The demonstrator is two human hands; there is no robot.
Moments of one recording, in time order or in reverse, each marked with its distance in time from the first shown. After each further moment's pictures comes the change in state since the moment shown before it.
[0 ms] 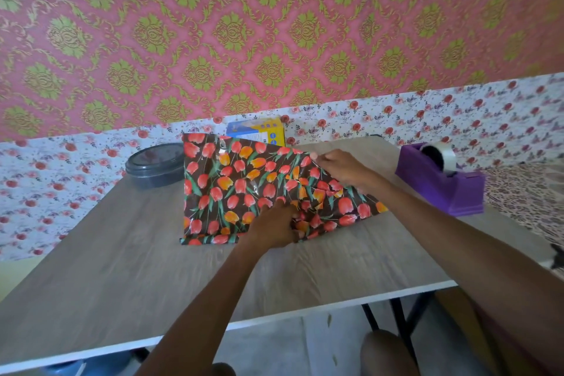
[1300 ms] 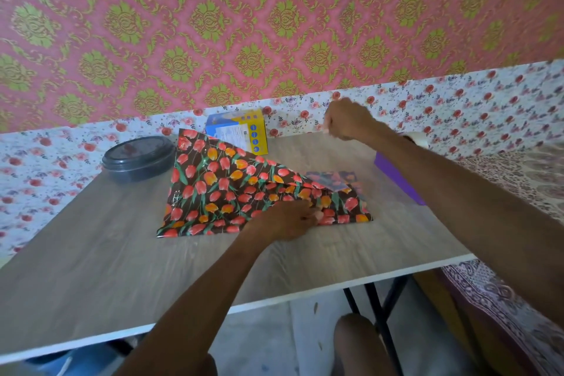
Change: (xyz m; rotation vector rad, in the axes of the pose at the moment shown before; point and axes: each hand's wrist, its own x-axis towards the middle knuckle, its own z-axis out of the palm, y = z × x) left_hand 0.013 0.060 0.009 -0.072 -0.122 0.207; right_hand 0.021 -0.001 -0.083 -0.615 0.153 -0.004
